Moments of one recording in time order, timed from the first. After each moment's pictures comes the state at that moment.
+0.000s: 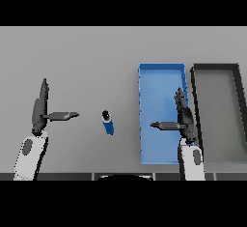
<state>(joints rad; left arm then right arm) -0.11 0.43 -0.16 -1.48 0.24 0.26 0.01 0.00 0.00 0.00 -1.57 0.00 0.00 0.00</state>
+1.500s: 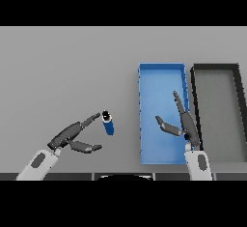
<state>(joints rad) -0.03 0.59 -0.52 -1.72 0.11 -0.22 0.02 0.06 -0.16 0.11 -1.69 0.19 0.07 -0.05</state>
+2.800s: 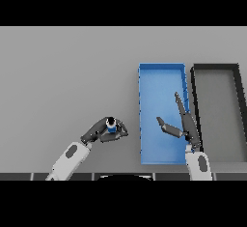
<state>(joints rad) -0.17 0.19 -0.56 -1.38 0.11 -0.16 -0.12 0.09 -0.15 0.11 -1.70 0.18 0.06 -0.05</state>
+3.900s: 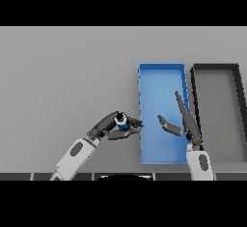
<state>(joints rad) -0.23 0.11 -0.55 -1.59 0.06 -0.19 -0.09 0.07 -0.17 0.10 -1.68 0.21 0.06 -0.05</state>
